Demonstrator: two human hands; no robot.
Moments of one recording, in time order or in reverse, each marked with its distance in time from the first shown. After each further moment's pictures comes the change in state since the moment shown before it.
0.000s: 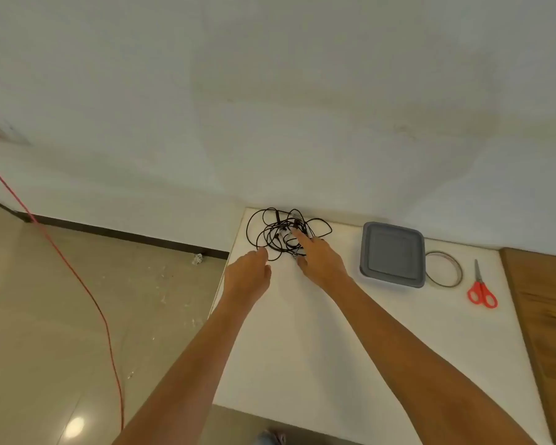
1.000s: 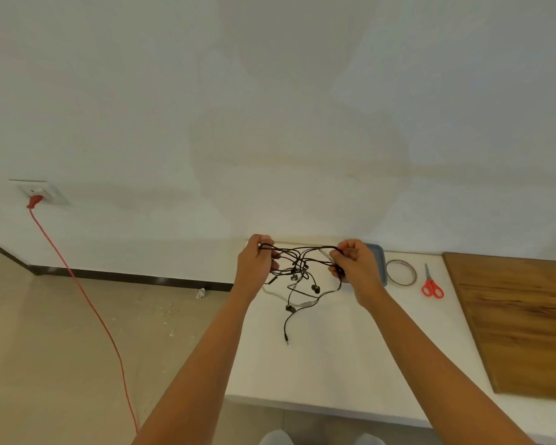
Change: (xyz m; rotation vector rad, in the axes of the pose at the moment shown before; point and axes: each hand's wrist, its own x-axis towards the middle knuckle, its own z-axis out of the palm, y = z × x) left_hand -0.057 0.057 -0.135 -1.159 0.060 -0.146; right_hand -0.127 -0.045 -0.142 1.227 0.387 0.369
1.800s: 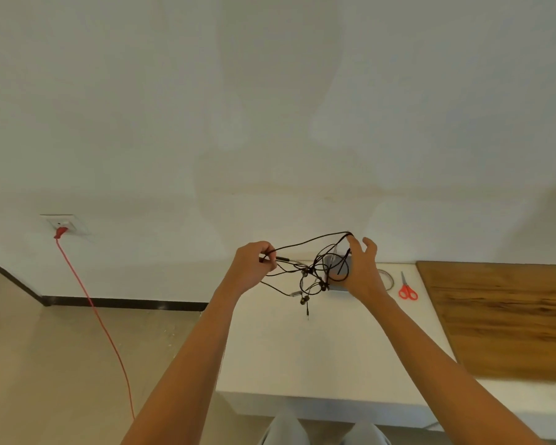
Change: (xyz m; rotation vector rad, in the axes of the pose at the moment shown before) left_hand -0.065 0.079 -0.028 0.528 -0.197 0.289; right_hand -0.065 -0.051 -0.037 -0.868 0.040 -0.273
